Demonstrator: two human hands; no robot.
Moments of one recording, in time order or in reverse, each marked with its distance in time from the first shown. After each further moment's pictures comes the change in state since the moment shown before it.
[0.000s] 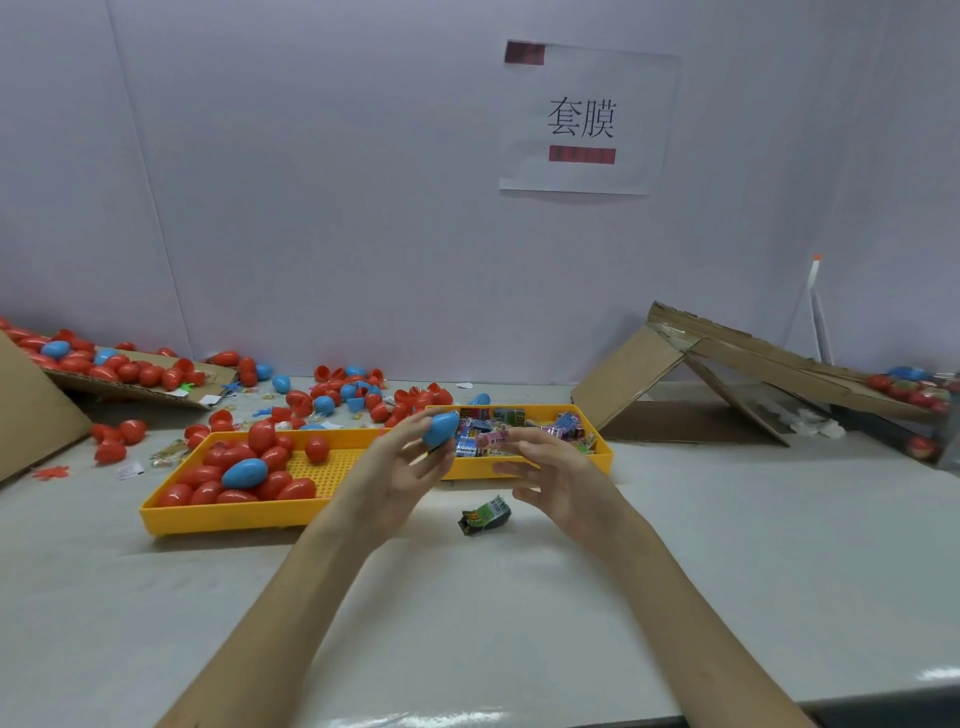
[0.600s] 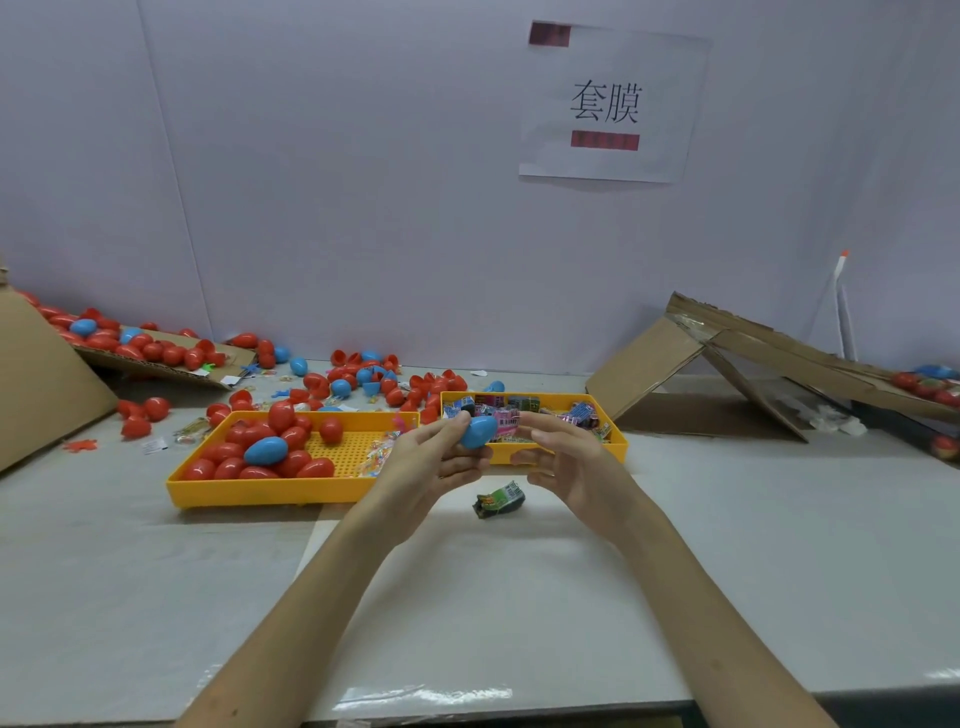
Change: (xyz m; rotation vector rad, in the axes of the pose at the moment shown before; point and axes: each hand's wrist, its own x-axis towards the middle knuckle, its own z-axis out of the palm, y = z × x) left_hand -0.006 -0.018 0.003 0.332 0.031 0.018; right_hand 0.000 0.002 0.003 -0.058 -0.012 -0.034
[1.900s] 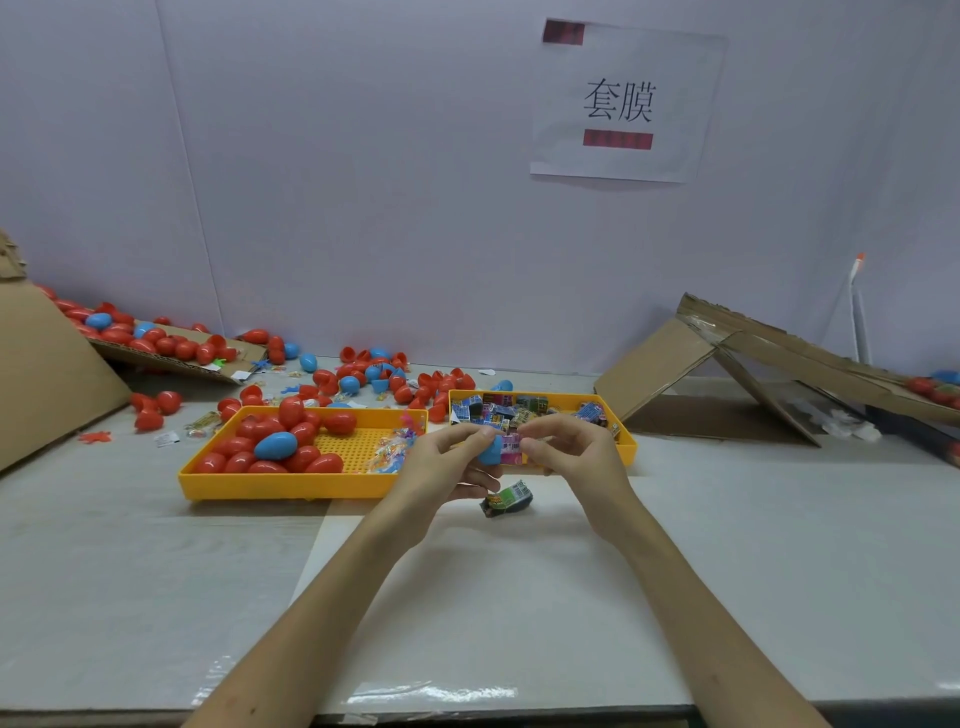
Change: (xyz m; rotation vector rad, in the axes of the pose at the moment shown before) left_hand 0.000 -0.008 0.007 0.276 0.029 0.066; right_hand 0.002 0.010 0.007 -0.365 0.181 -0.332
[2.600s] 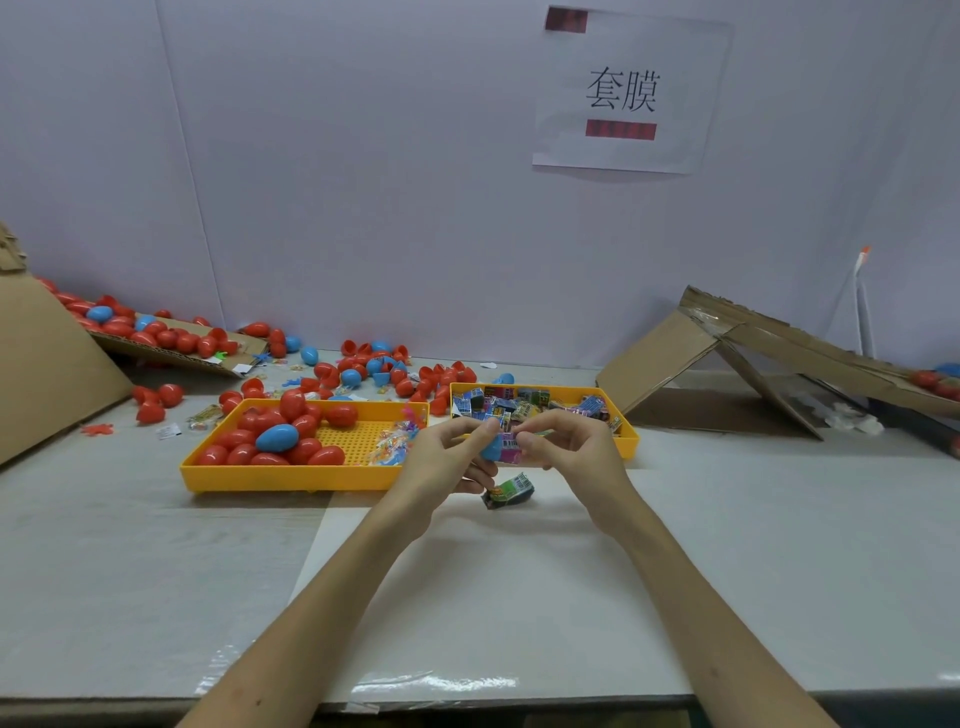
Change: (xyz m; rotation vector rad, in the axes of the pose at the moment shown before) left_hand 0.002 -0.005 0.000 0.096 0.029 0.069; right_hand -0.002 -0.002 0.004 -0.024 -0.028 -0.058
